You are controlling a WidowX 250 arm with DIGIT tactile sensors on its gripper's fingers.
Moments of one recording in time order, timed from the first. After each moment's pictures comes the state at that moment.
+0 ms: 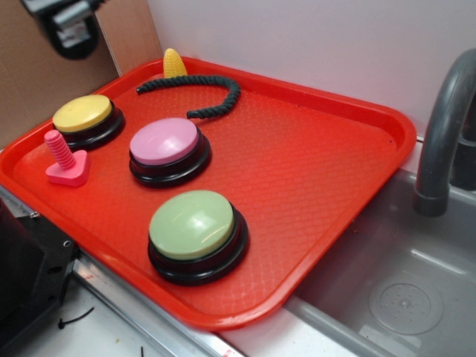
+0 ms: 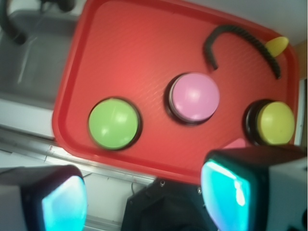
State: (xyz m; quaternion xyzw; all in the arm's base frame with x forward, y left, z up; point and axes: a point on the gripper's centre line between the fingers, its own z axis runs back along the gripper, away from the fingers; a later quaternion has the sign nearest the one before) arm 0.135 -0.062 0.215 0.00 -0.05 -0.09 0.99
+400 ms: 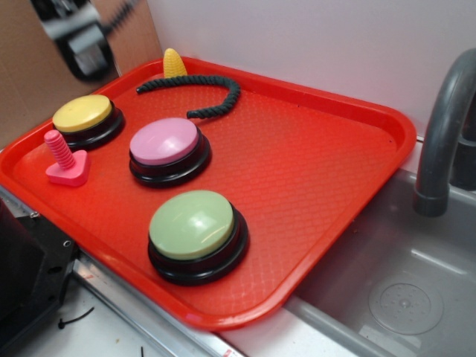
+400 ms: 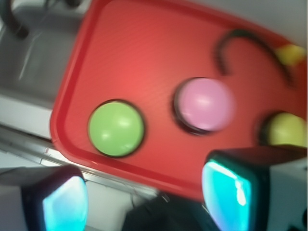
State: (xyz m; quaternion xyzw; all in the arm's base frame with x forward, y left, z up) arm 0.155 -0.078 0.163 -0.03 -0.04 -0.16 0.99
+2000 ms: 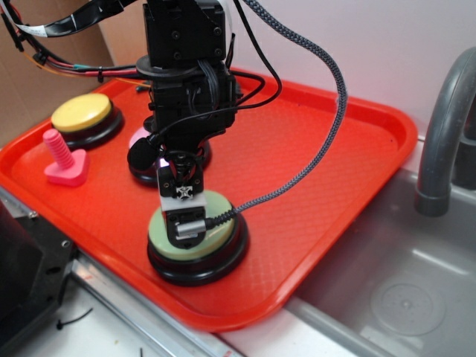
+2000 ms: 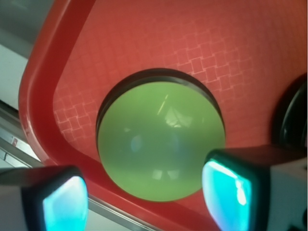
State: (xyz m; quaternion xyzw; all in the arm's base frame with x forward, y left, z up) arm 0.151 -0.124 0.075 -0.03 0.09 -0.25 0.96
